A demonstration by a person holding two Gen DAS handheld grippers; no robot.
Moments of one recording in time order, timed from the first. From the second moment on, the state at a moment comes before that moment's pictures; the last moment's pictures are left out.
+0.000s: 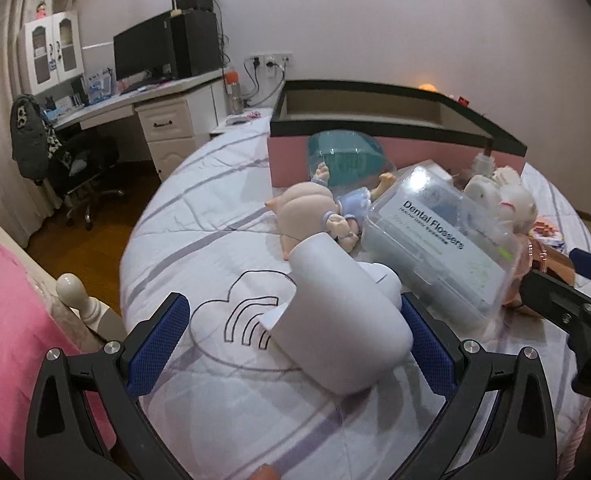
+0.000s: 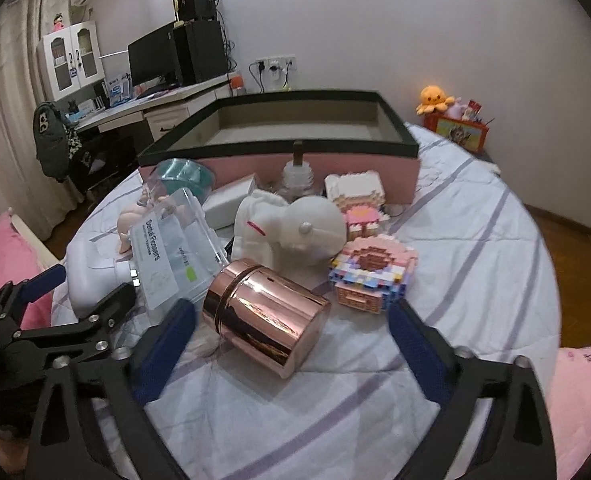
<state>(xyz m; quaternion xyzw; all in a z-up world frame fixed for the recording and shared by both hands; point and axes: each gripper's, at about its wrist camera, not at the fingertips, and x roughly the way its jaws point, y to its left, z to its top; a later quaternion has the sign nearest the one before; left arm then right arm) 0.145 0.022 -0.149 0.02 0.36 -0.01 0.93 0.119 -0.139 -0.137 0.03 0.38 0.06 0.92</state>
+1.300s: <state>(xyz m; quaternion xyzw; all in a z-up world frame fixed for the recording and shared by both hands) 0.131 0.032 -0.068 -0.02 0.27 -0.06 0.96 0.113 -0.150 -0.083 0.04 0.33 0.14 0.93</state>
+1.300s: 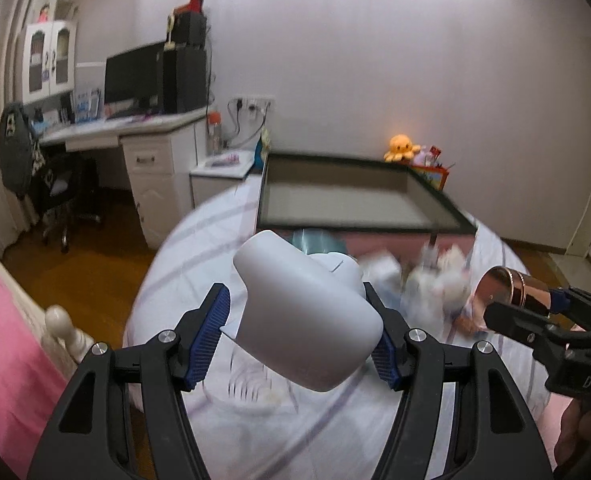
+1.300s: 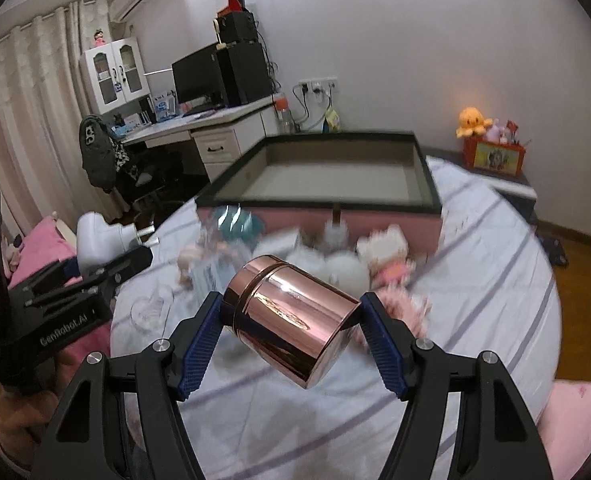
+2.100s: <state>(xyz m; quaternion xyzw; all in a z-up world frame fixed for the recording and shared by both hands) 0.326 -0.022 -0.063 -0.01 0.33 -0.08 0.94 0.330 -0.172 -0.083 0.03 0.41 0.13 0.90</state>
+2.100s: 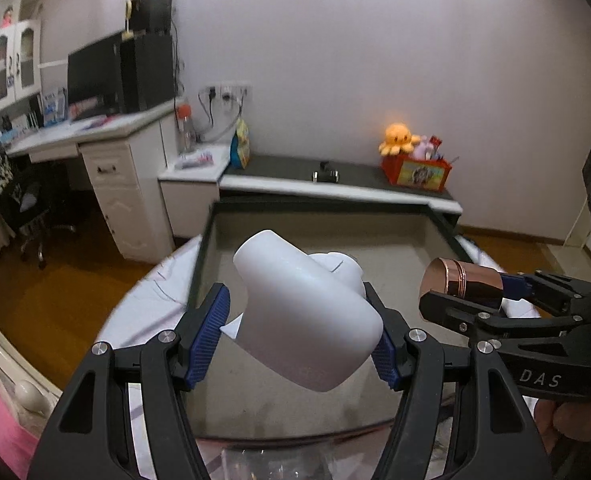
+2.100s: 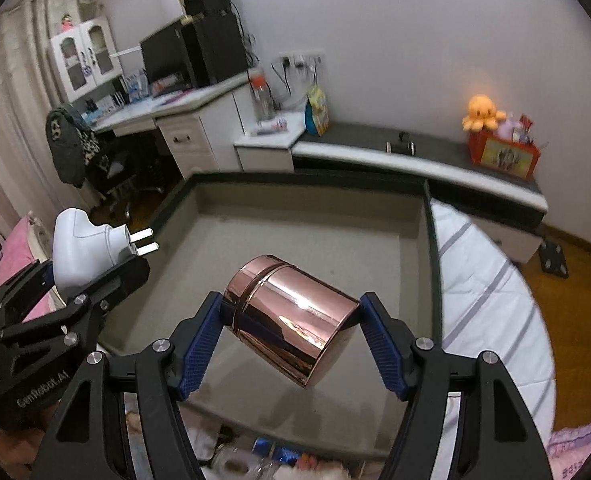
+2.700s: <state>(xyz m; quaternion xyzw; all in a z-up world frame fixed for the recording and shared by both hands) 0.308 -0.011 -0.057 0.01 0.32 -0.04 0.95 0.322 -0.199 -0.097 0.09 0.42 0.11 0.90</state>
